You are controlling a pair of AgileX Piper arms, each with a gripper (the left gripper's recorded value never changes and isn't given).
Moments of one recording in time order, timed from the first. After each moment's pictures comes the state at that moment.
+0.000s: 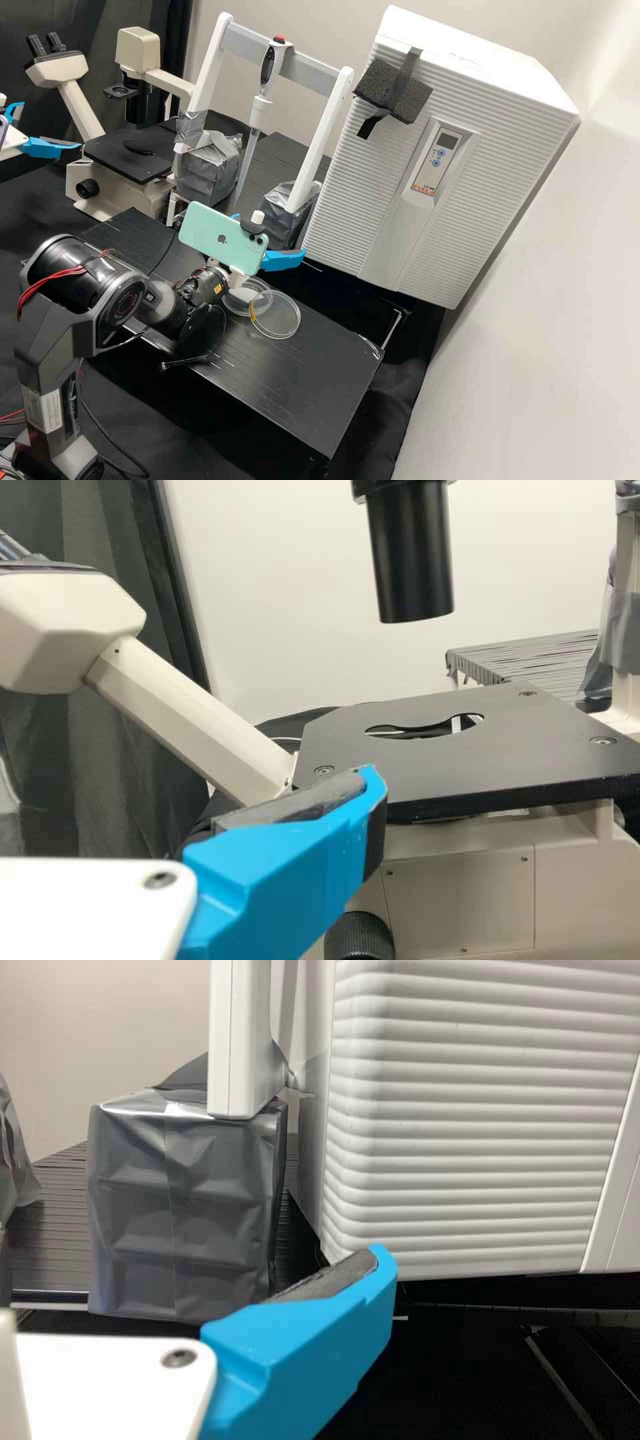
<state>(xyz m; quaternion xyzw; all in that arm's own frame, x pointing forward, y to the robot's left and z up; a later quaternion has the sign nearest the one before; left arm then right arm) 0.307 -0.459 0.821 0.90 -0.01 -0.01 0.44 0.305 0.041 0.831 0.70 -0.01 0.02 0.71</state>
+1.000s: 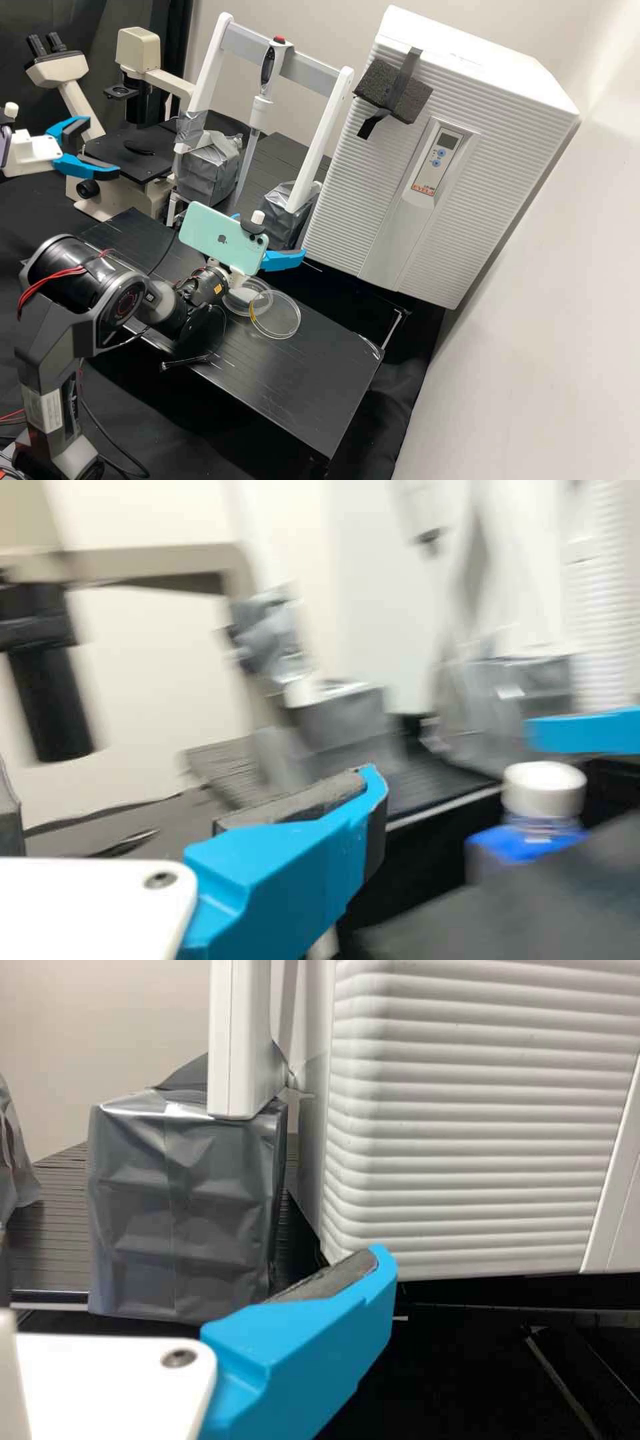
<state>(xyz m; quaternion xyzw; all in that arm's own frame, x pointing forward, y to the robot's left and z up) 0.293 -0.530 0.780 0.85 -0.15 -0.26 0.43 0.305 0.041 0.831 0.70 -0.01 0.02 0.71</state>
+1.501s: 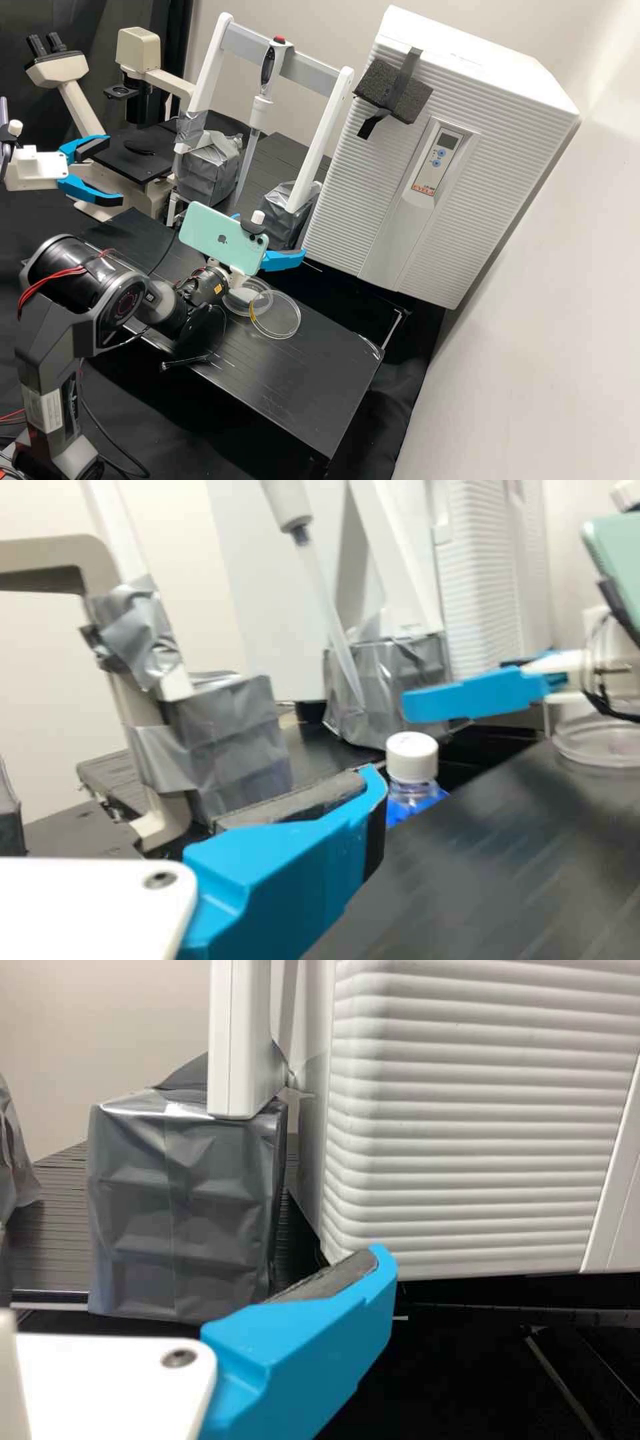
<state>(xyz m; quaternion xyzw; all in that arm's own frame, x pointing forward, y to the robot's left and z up) 0.282 -0.536 0.767 0.85 -0.17 -0.32 0.39 0.305 0.041 0.831 0.70 -0.01 0.02 0.71</state>
